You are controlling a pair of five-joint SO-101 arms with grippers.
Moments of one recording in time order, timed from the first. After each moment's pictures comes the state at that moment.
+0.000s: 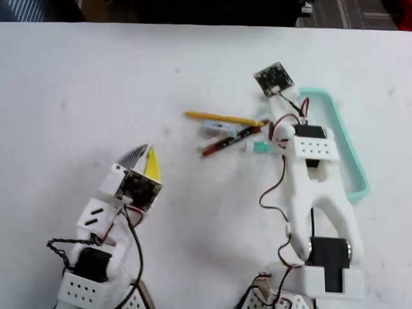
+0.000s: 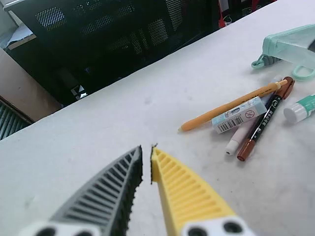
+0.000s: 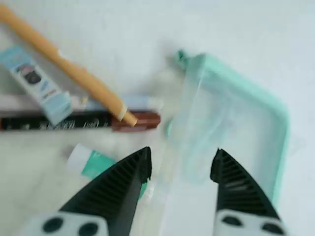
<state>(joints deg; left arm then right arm) 10.7 -104.2 97.1 32.2 -18.2 -0.6 -4.4 26.8 35.3 33.5</state>
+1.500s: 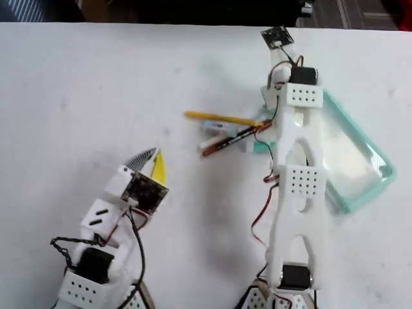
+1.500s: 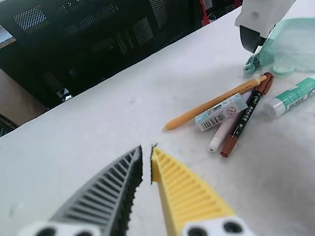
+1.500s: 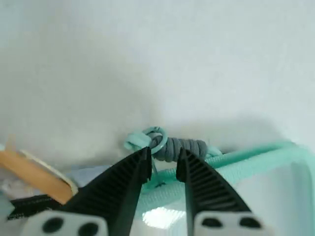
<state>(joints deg) 13.8 -104.2 97.1 33.5 -18.2 0.9 67.0 -80.5 85.5 26.4</state>
